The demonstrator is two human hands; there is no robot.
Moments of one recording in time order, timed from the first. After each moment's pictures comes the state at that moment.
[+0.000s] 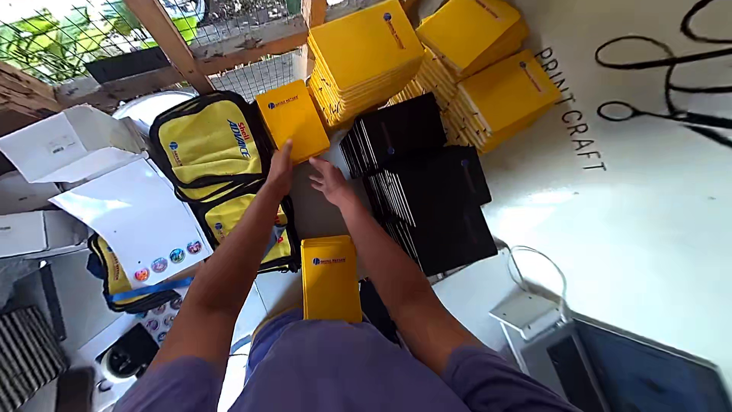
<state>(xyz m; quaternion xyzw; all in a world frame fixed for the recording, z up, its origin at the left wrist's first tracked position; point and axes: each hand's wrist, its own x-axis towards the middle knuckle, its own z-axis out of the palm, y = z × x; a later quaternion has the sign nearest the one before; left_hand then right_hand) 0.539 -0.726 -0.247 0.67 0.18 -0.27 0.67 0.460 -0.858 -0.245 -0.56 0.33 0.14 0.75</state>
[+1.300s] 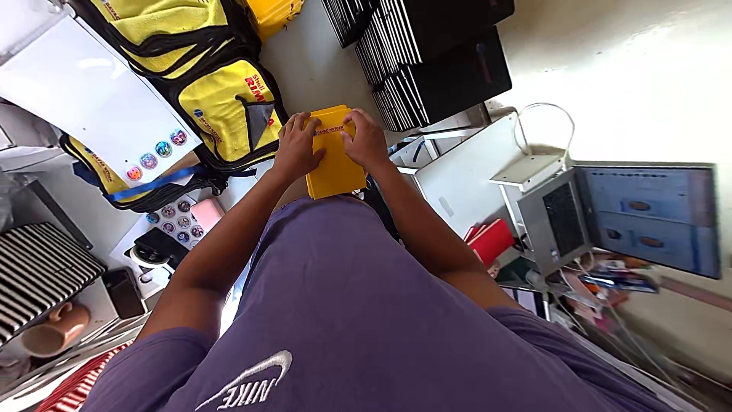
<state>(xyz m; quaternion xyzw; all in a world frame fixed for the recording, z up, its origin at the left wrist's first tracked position) 0.291 -0.646 -0.240 0.87 -0.36 -0.24 0.26 0.207 -0.830 -0.209 -0.93 0.22 0.08 0.27</state>
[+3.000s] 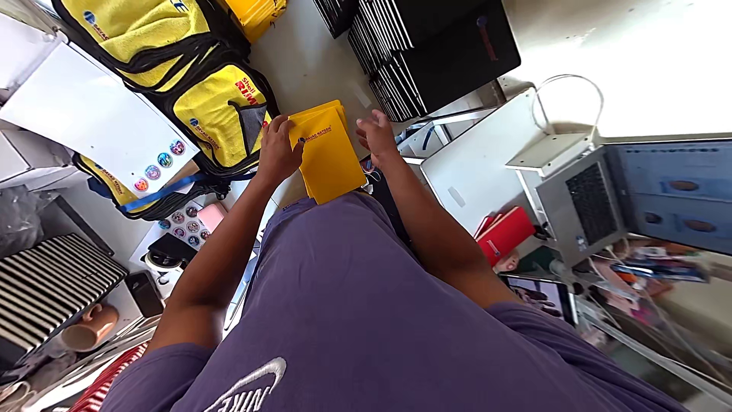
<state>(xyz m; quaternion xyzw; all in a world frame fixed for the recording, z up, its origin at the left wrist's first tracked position) 0.300 -0.630 -0.237 0.88 -0.27 -0.26 0.28 0.179 -0.868 -0.252 -0.58 0.49 0.01 0.65</state>
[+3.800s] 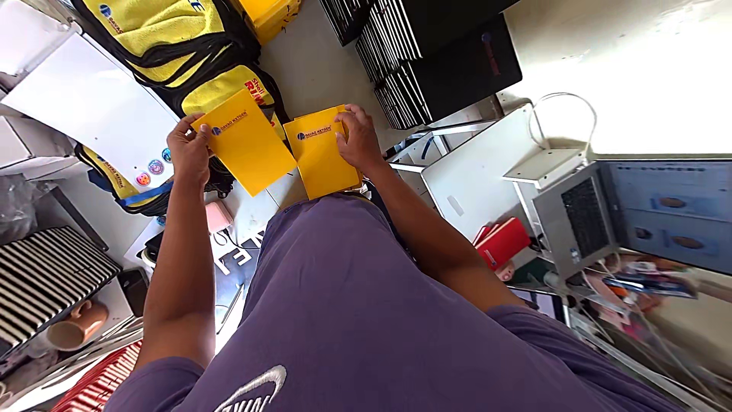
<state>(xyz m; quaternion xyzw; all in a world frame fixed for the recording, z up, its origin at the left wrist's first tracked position) 0.370 -0.487 -0.231 0.76 0.06 -0.21 0.61 0.209 -0.827 -0.233 -0.93 0.19 0.05 0.30</state>
